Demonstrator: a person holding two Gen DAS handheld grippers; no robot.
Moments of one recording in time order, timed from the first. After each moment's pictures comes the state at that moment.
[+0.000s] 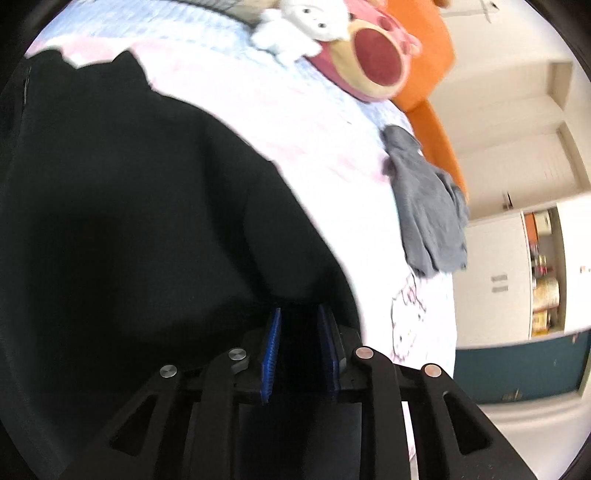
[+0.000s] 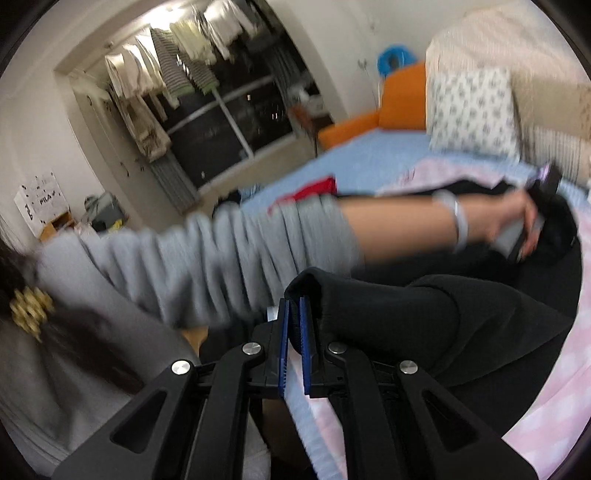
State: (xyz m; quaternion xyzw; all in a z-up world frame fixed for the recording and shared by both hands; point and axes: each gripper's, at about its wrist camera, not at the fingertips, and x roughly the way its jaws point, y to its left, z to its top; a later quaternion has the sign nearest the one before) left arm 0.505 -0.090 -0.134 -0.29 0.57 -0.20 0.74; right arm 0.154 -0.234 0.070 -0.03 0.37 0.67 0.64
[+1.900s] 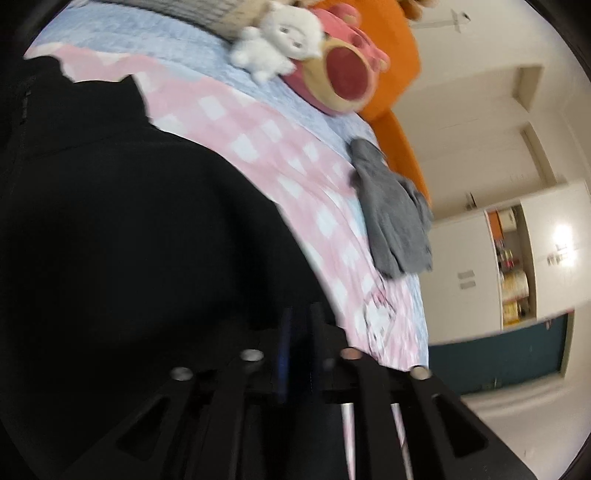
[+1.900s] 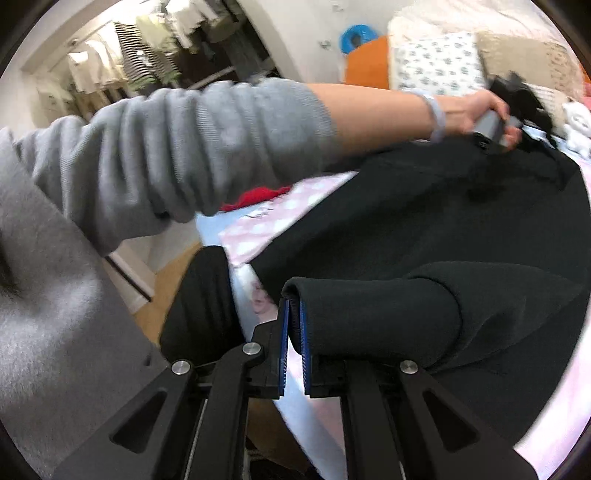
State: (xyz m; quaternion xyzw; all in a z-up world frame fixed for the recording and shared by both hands) left arm 0.507 -0.070 -0.125 -0.32 0.53 -0.28 0.74; right arm 0.087 -0.207 -0.037 -0.04 0.38 0.63 0.67
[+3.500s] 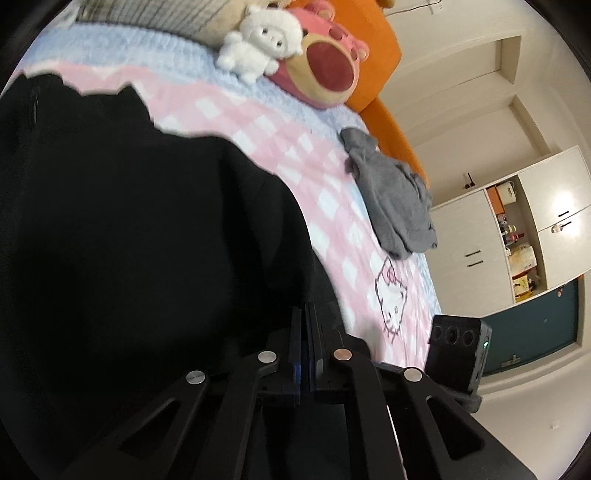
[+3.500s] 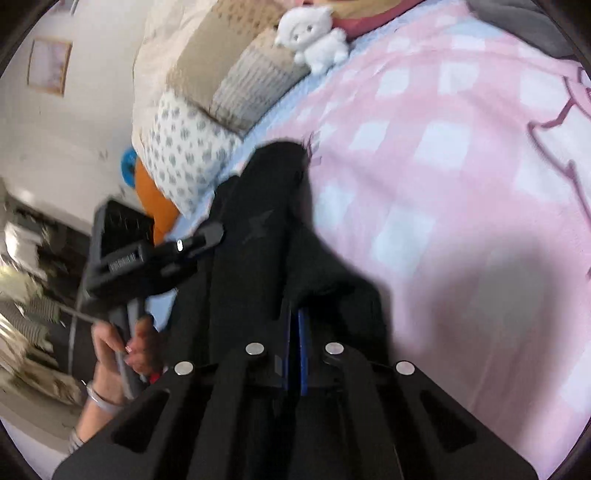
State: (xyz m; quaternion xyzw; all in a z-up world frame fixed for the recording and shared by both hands) left arm 0.486 -0.059 -0.126 -0.28 0.51 -0.27 0.77; right arm 0.436 -0.347 -0.142 0.32 0.49 0.31 0.75
